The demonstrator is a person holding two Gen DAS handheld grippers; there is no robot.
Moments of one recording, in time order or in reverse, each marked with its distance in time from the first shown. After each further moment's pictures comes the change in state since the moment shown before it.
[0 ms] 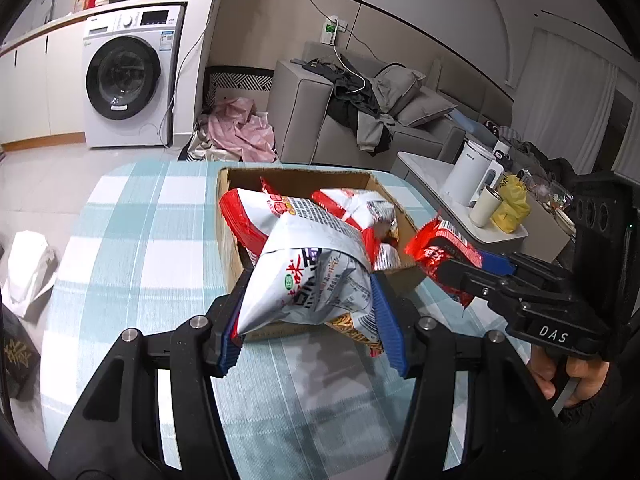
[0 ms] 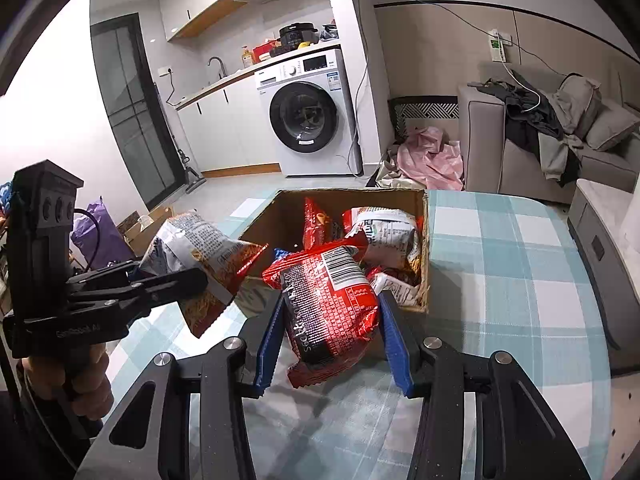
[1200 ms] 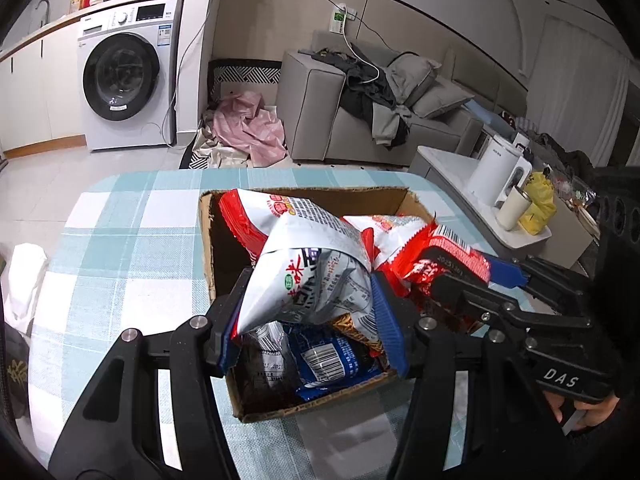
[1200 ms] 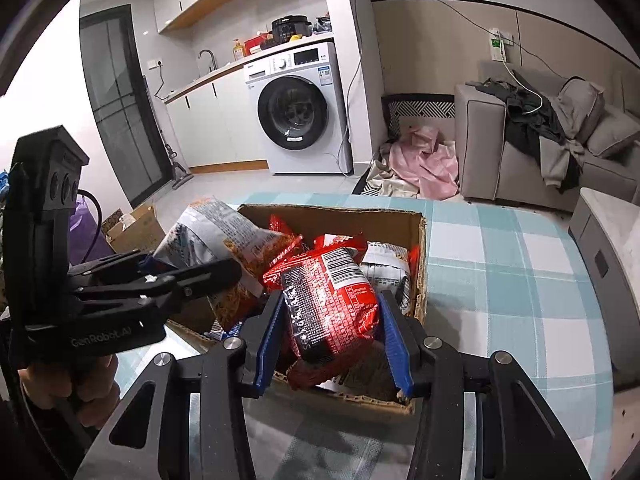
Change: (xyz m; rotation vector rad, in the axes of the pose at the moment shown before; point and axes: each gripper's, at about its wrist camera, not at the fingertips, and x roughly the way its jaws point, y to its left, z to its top) left arm 0.100 0.007 0.044 0.020 0.045 0.055; right arm 0.071 -0.022 0.034 -0.022 0.016 -0.031
